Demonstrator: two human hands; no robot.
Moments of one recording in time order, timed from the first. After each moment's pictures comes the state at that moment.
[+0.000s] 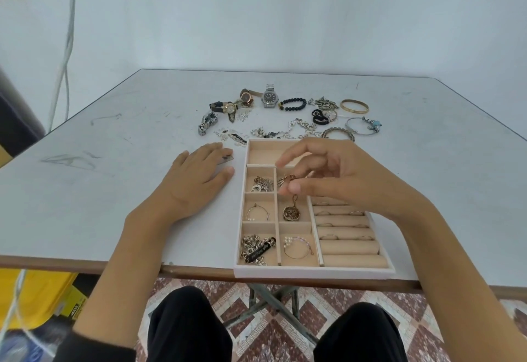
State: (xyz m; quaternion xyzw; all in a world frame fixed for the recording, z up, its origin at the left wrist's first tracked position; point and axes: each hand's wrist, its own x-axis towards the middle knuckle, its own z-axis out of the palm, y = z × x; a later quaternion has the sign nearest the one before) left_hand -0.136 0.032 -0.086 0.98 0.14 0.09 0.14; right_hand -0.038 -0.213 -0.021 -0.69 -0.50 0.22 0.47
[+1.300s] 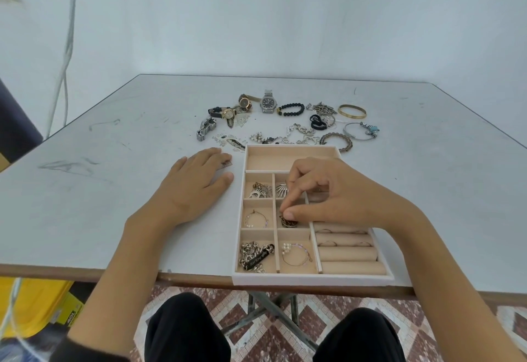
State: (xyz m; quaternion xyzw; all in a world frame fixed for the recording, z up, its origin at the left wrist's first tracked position) left_hand -0.136 0.030 -0.079 0.98 0.14 0.08 0.14; right_hand -0.033 -0.206 -0.033 -0.74 -0.54 0.17 0.35
